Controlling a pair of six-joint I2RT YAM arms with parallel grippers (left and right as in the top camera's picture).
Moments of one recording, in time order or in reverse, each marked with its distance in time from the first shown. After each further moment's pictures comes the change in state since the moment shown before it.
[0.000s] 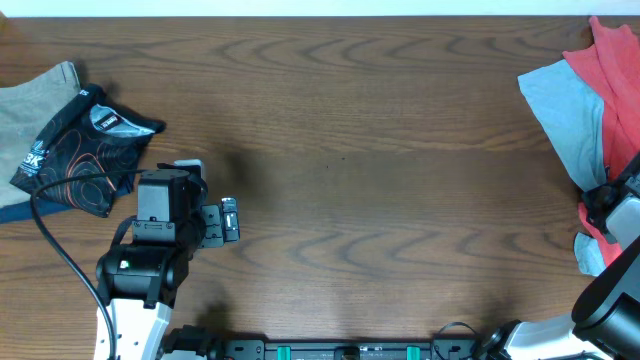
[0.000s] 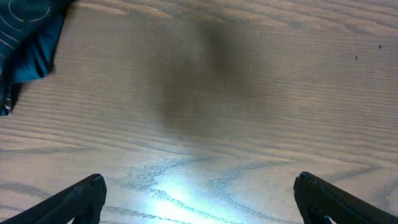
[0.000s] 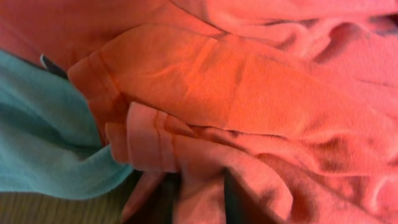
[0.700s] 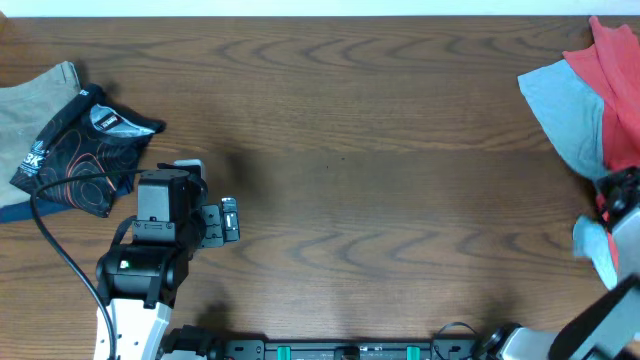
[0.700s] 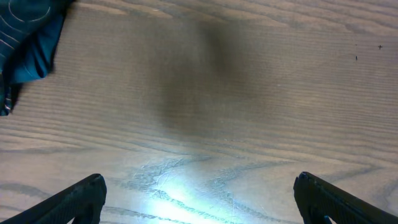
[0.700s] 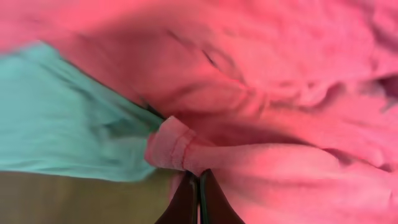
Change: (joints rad) left arm 0.000 0.000 0.000 0.001 0.000 0.000; right arm 0.000 -0.241 0.008 -0.016 -0.093 -0.014
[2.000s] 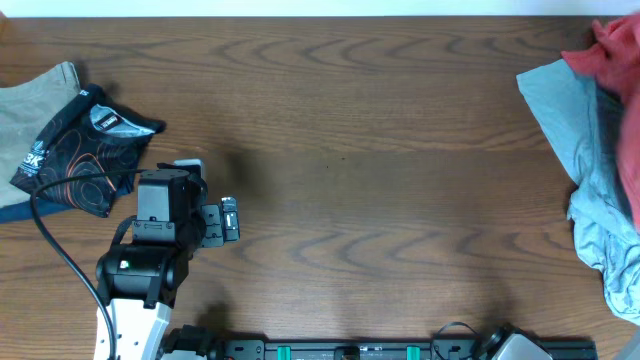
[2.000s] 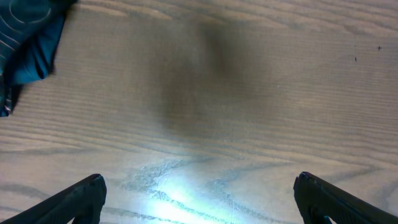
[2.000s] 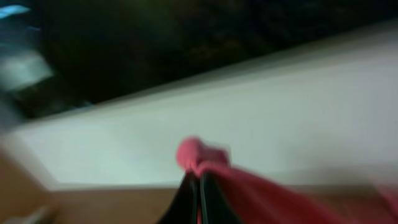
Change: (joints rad) left arm 0.000 0.000 0.000 0.002 0.000 0.000; right arm 0.023 -0.201 0.723 -0.024 -1.185 -0.157
